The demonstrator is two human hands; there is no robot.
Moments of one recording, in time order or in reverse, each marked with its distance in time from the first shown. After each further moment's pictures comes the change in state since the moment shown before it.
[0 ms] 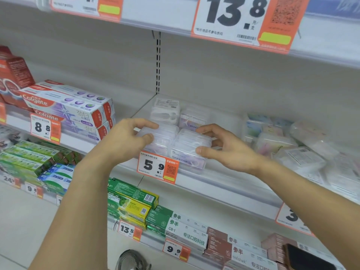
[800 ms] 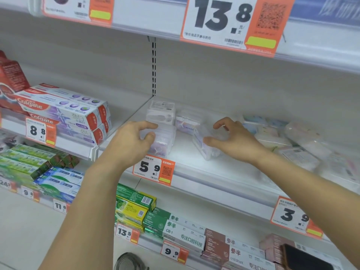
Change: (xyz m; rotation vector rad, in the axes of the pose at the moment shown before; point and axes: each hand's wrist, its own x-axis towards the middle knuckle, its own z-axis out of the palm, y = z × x) left_hand 0.003 0.007 0.020 0.172 0.129 0.092; right_hand 0.006 0.004 -0.029 -0.388 0.221 0.206
